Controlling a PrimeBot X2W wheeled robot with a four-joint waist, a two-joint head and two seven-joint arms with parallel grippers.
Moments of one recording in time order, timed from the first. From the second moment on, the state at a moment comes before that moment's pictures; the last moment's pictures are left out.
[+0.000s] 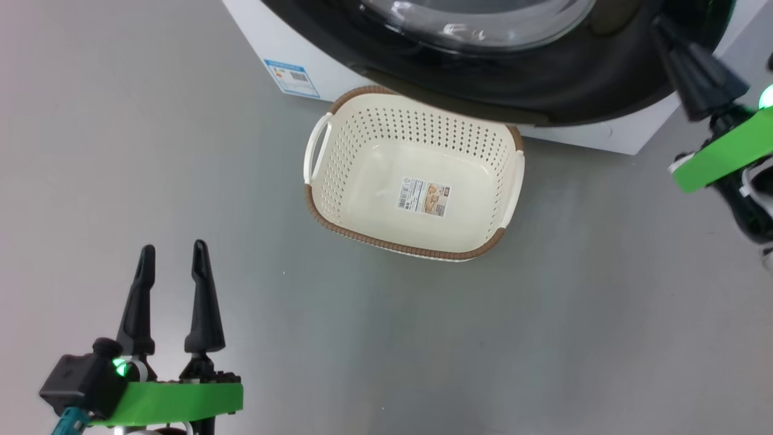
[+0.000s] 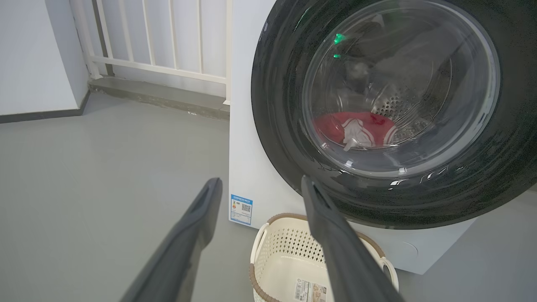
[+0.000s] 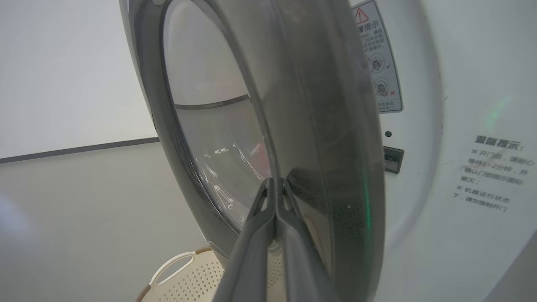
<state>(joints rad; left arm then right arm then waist) -0.09 0.03 -0.11 -0.08 -0.36 0.01 -0.25 -0.85 -0.61 0.52 0.40 0.71 0.13 -0.26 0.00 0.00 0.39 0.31</state>
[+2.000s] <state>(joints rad) -0.08 0.03 -0.05 -0.03 -0.29 -0.05 -0.25 -0.69 -0.47 0.41 0.41 0.69 0.13 -0.26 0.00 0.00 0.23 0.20</state>
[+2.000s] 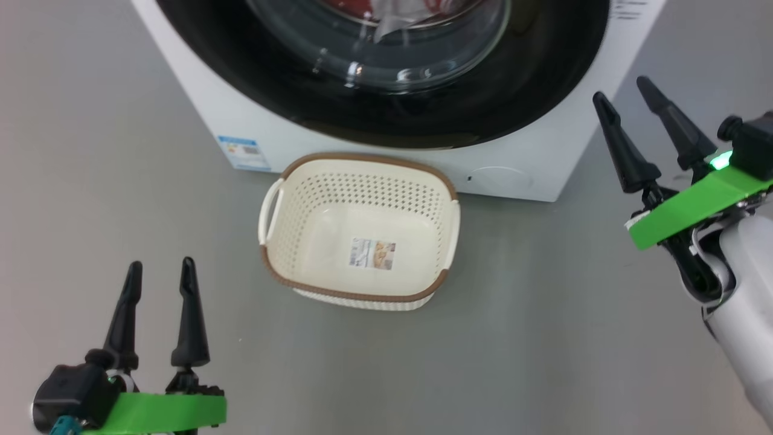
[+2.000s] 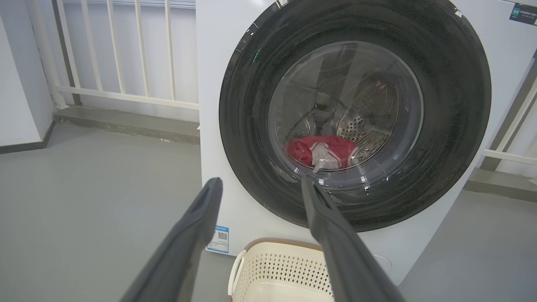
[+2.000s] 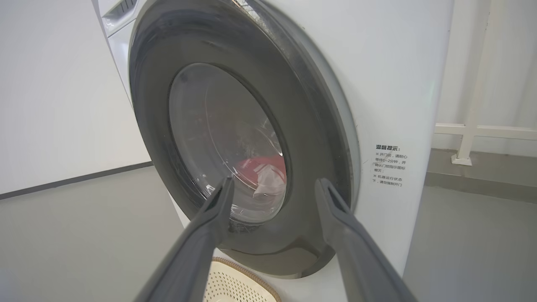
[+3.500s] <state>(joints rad) 0.02 0.03 0.00 0.00 -0.29 -0.12 -0.25 -0.17 -0.32 0.16 0.19 0.56 0.13 -0.26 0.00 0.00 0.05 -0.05</state>
